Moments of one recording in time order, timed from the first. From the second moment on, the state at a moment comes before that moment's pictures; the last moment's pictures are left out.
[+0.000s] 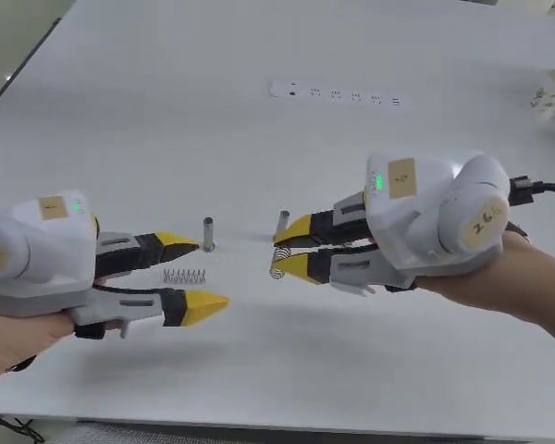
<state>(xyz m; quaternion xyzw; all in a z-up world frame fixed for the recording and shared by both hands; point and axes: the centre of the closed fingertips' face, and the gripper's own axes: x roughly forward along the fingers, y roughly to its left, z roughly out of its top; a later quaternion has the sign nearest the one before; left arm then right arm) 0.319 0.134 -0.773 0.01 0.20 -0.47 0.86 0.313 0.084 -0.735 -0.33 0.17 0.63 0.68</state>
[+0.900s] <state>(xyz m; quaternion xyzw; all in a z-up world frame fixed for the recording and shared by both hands) 0.332 0.161 -0.773 0.00 0.19 -0.42 0.89 0.327 0.071 -0.735 -0.32 0.18 0.61 0.71</state>
